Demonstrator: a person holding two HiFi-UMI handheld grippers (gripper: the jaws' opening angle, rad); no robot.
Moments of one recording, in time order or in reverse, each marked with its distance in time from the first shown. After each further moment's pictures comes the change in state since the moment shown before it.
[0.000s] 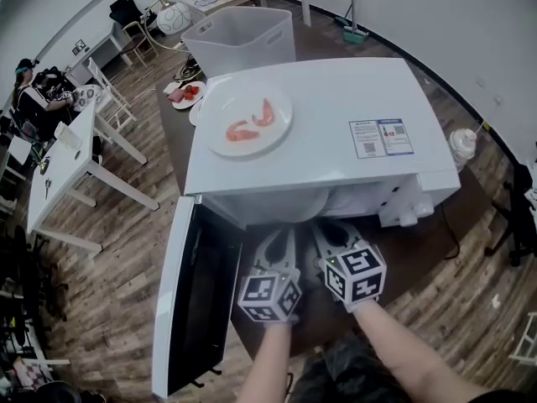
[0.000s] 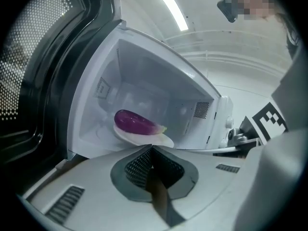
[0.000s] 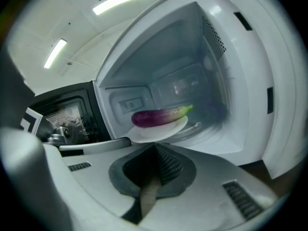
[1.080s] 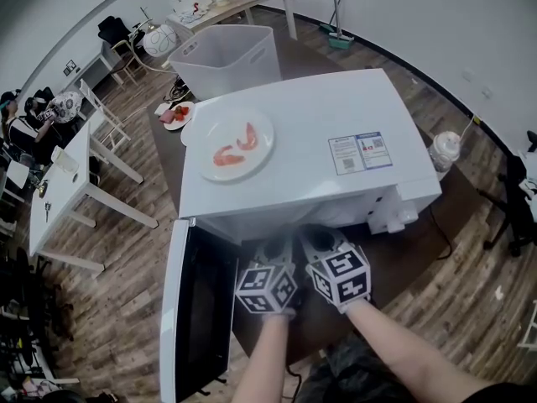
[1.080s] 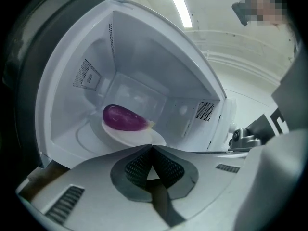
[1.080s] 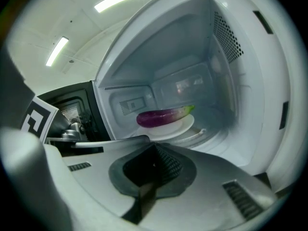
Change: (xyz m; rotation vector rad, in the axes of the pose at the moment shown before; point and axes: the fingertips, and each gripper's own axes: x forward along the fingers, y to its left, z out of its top) left arm 0.036 -0.008 0.005 -0.047 0.062 -0.076; right arm 0.010 0.004 0.010 -0.028 0.023 0.019
